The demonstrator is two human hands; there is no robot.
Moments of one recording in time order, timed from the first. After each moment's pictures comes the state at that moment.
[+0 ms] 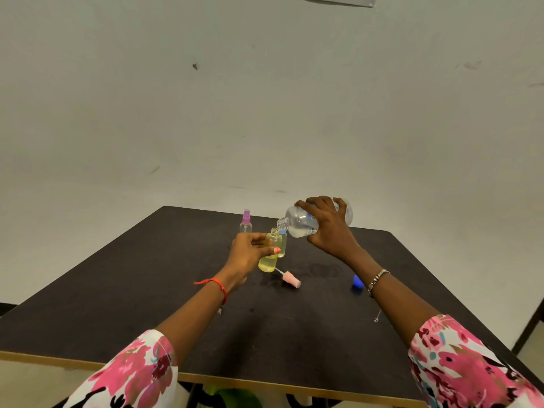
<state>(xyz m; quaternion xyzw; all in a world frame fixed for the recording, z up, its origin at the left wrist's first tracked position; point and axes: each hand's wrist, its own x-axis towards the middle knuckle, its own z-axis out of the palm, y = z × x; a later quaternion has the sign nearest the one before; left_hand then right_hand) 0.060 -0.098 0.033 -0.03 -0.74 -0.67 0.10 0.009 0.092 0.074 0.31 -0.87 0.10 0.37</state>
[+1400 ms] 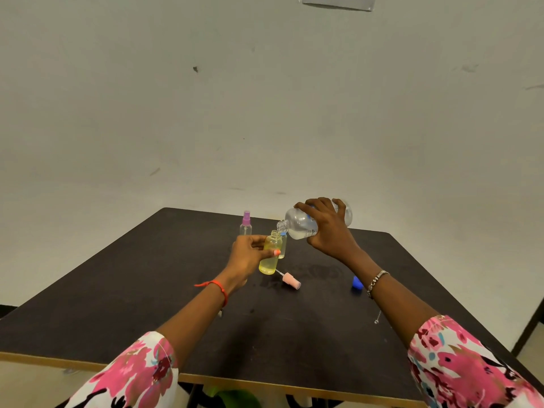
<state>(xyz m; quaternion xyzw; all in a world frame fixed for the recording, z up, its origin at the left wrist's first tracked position) 0.063 -0.096 0.032 -0.03 -0.73 -0.68 0.09 0.010 0.091 0.074 0.31 -0.86 0.10 0.38</state>
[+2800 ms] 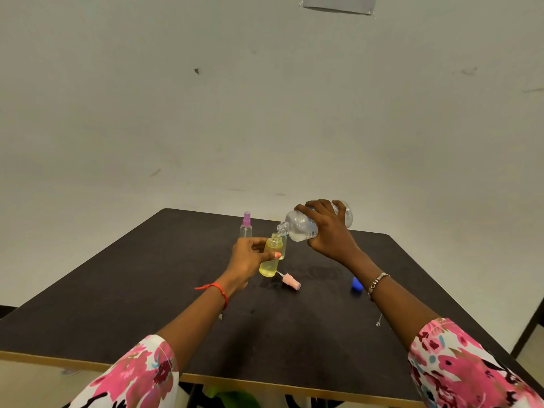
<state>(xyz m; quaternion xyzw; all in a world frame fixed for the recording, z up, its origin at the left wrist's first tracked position) 0.065 -0.097 0.030 -0.04 -0.72 -0.68 0.09 0.012 0.092 0.074 0.32 -0.86 0.09 0.38</state>
